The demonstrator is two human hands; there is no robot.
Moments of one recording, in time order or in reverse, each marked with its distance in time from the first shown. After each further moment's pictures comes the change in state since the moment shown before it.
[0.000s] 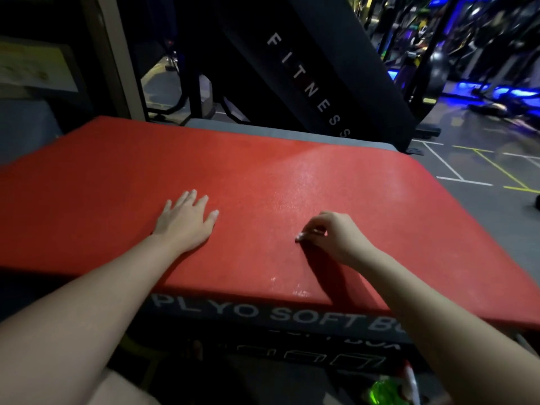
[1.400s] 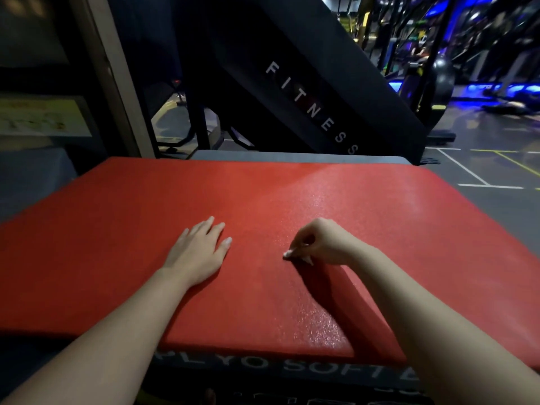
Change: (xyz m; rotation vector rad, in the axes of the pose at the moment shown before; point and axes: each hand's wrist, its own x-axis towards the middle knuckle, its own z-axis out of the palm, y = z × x) left_hand 0.016 0.016 -0.009 -0.035 0.013 0.113; right_hand 0.066 0.002 0.003 0.117 -0.213 -0.050
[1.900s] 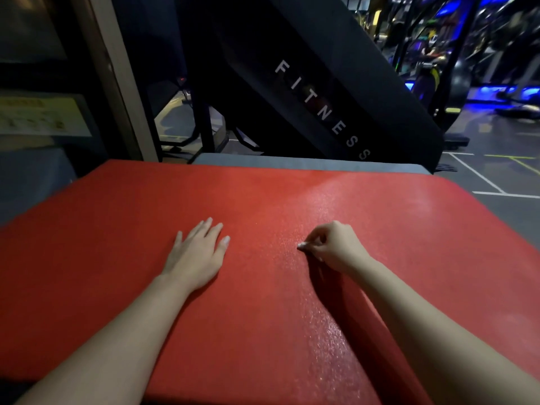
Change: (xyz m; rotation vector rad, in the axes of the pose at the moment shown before) left_hand 0.048 -0.019 0.008 -0.058 0.015 -0.092; right_hand 0.056 0.026 0.009 -0.038 0.290 0.142
